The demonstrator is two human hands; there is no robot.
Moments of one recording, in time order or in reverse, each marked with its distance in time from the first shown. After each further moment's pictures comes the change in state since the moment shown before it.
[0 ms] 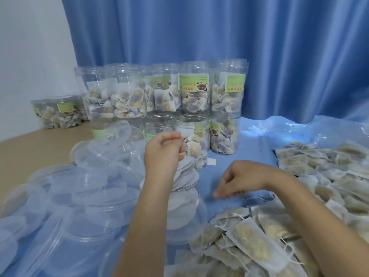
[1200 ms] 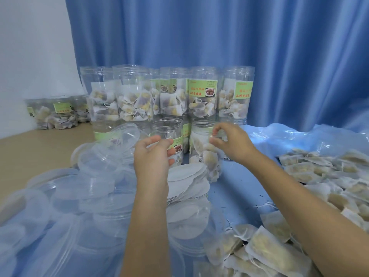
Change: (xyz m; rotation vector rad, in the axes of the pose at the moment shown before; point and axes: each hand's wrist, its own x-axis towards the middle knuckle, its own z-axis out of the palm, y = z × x) left_hand 0.013 0.011 -0.035 -0.200 0.089 -0.070; right_hand 0.076 -0.022 -0.026 0.135 0.786 -0.126
